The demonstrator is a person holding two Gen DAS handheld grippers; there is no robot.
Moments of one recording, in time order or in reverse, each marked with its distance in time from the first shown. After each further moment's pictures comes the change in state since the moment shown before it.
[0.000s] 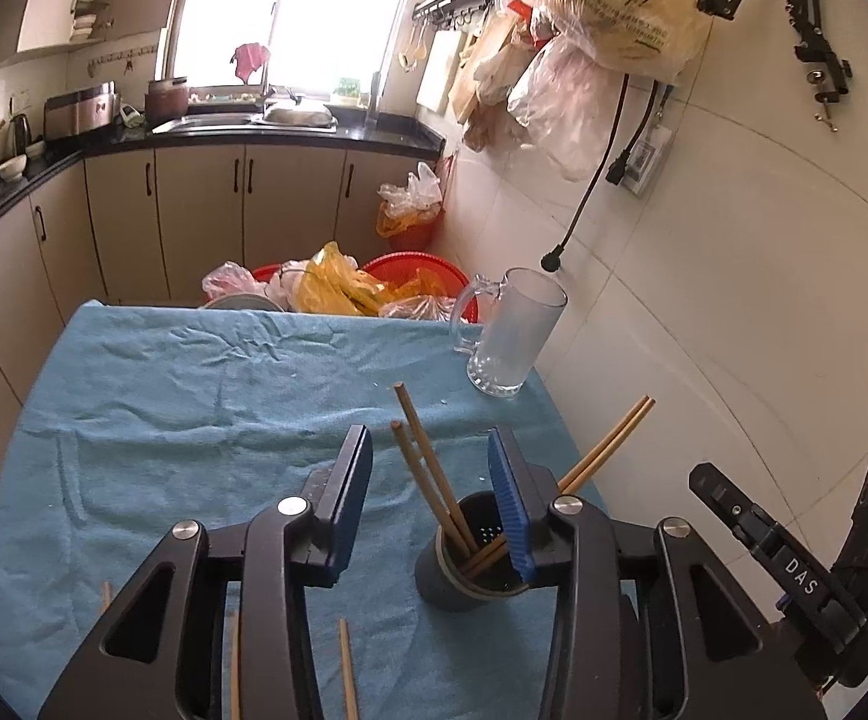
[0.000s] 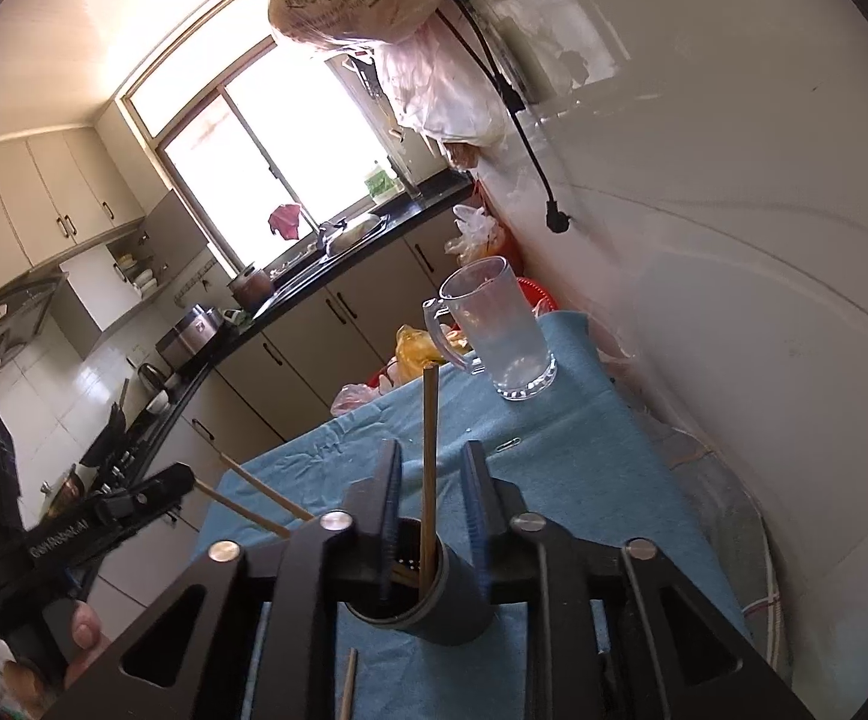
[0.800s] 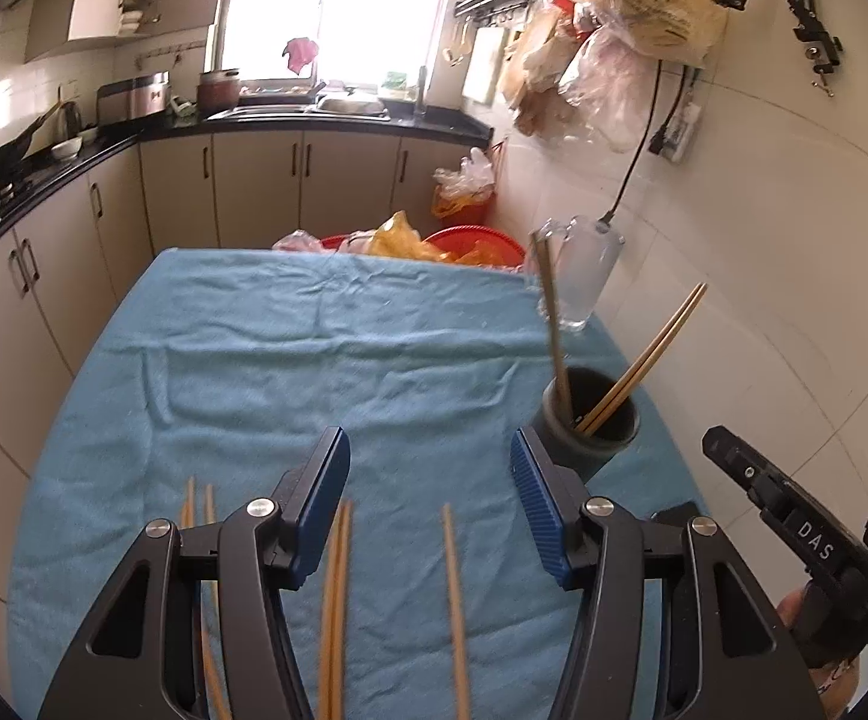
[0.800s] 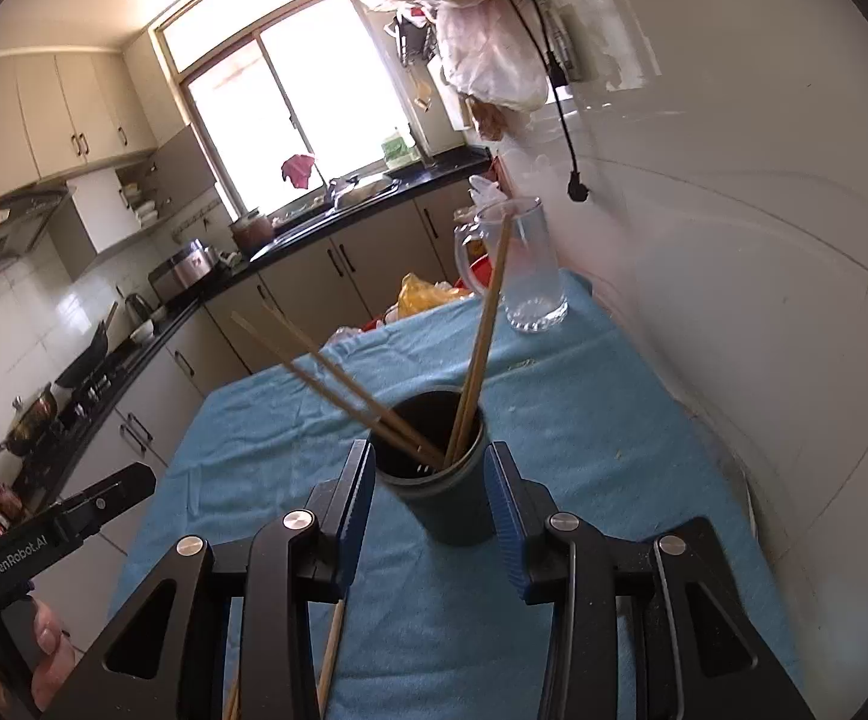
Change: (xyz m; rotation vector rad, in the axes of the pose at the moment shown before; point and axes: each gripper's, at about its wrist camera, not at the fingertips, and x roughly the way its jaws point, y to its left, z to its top) left arm -0.052 0.057 -0.091 -0.016 0.007 0.104; right arm -0.010 0.048 -0.074 -0.142 0.059 -0.055
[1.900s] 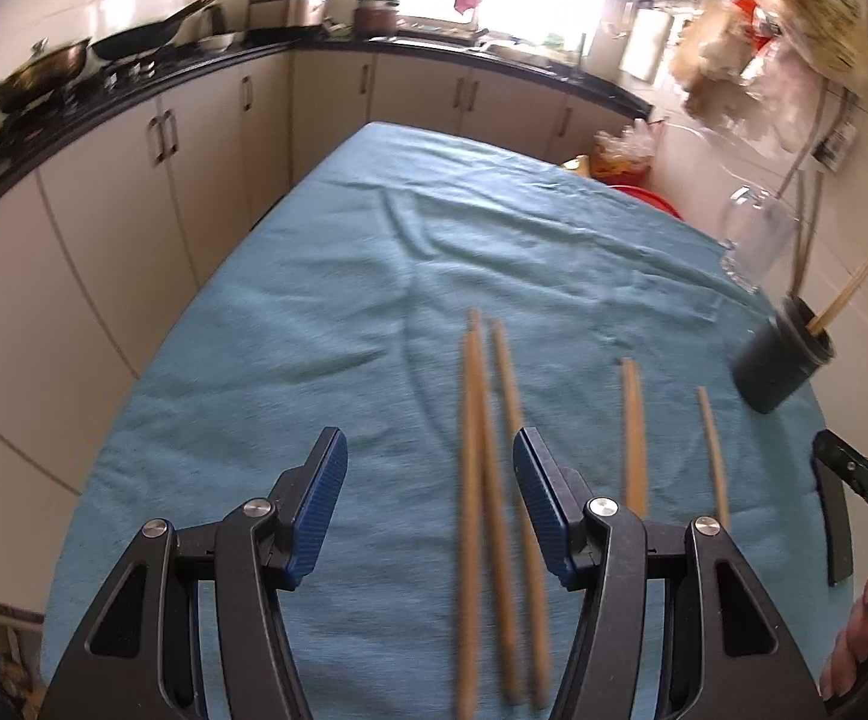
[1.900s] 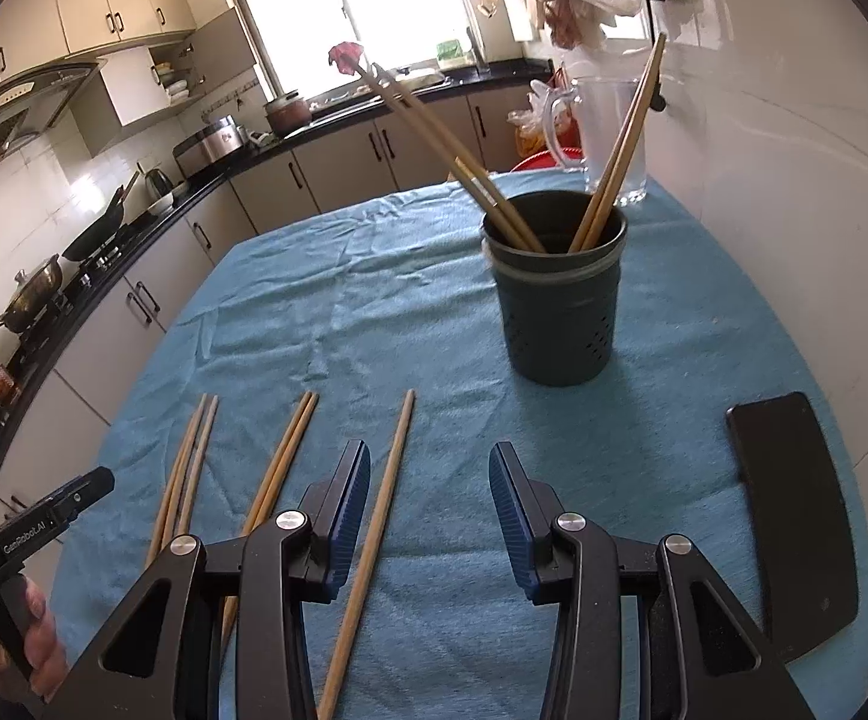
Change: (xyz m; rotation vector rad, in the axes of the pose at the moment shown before) left arm -0.021 0.168 -0.105 -0.217 0.108 0.231; right arm 0.047 0.057 -0.083 -0.141 0.229 0.025
